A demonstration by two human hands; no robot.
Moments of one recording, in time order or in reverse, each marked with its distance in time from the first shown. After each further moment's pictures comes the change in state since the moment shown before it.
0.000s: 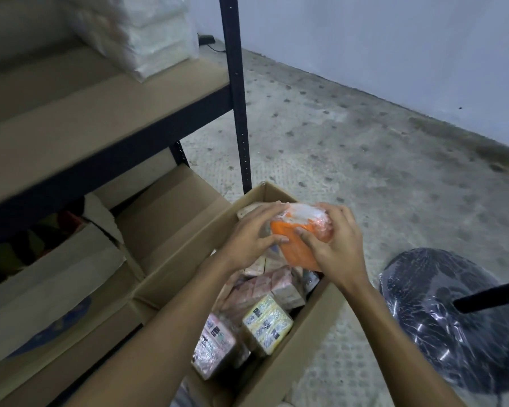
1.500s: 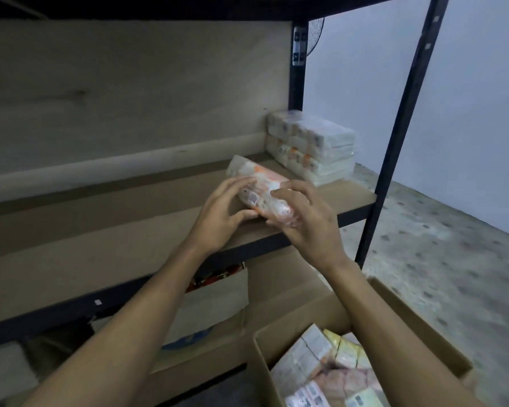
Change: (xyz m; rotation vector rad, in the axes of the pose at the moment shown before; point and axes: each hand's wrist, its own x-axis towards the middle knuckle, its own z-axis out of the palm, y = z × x) left_hand -0.151 0.086 -0.311 0.322 0.645 0.055; right_hand 0.033 -0.290 0.109 0.086 -0.037 -0.977
